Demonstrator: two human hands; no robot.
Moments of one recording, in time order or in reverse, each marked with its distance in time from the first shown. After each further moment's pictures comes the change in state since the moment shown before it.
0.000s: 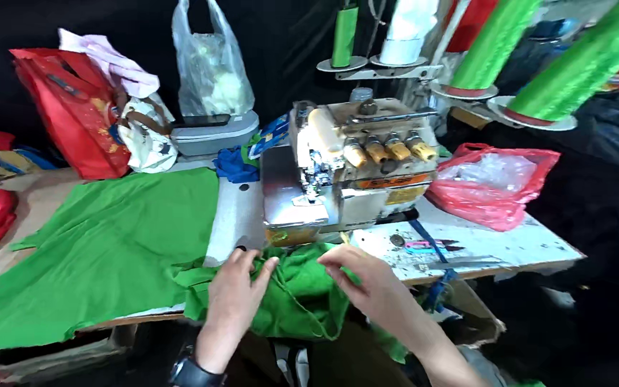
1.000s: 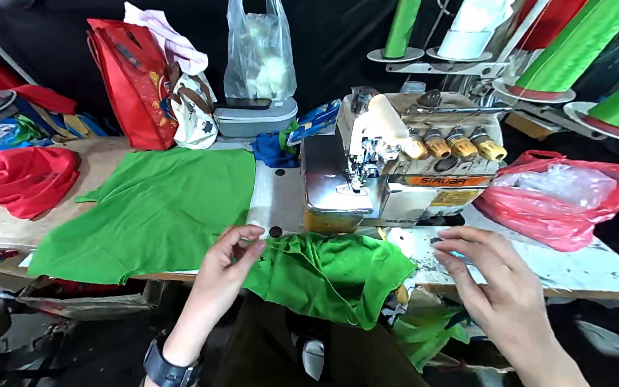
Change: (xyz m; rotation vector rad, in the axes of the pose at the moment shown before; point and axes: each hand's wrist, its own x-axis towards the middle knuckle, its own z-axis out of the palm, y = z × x) left_hand -0.026 -0.027 -0.072 -0.580 0.049 -0.153; right_hand -0.022 0.018 -0.059 -0.290 0.222 -0.112
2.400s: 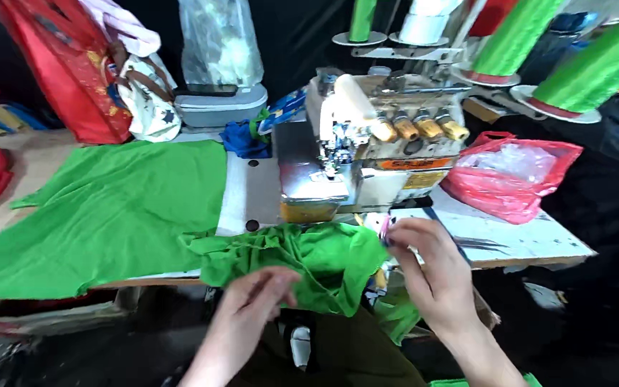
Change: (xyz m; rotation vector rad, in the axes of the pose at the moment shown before) left_hand -0.042 0.011 0.044 -0.323 -0.289 -0.040; right_hand 0.000 -0.041 0.027 0.166 0.019 0.040
